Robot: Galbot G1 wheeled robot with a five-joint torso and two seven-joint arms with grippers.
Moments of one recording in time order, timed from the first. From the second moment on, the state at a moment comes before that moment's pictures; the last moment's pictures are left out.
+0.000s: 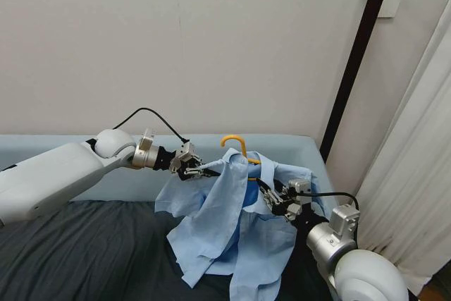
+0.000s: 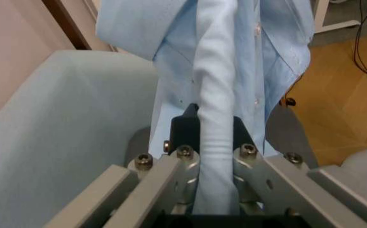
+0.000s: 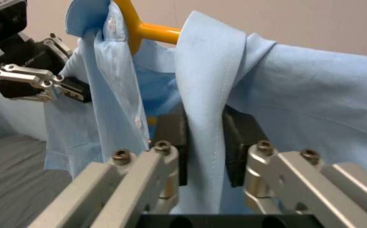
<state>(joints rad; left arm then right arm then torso) -0.28 -0.67 0.92 -1.36 -0.96 -0.08 0.98 -1.04 0.87 0.13 2.32 0.86 -0.40 0.40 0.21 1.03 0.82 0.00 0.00</state>
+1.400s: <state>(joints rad) -0.32 -0.77 0.99 -1.38 -0.93 -0.04 0.92 -1.05 0.61 0.16 2.38 0.42 -0.49 0.17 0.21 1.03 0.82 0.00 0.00</state>
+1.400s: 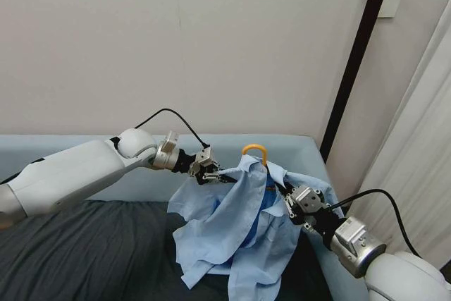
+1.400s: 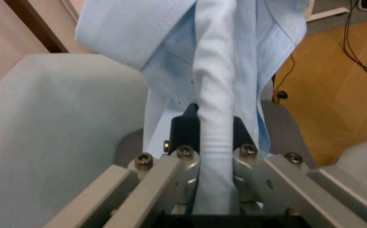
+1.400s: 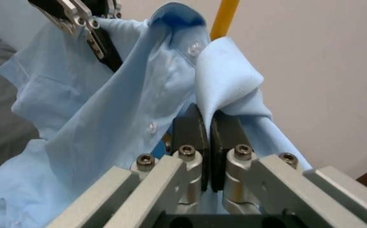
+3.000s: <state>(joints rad) -0.13 -0.63 0.75 -1.37 -0.98 -0.10 0.95 -1.18 0.71 0.43 2.16 0.64 -0.41 0.22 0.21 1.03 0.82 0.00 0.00</state>
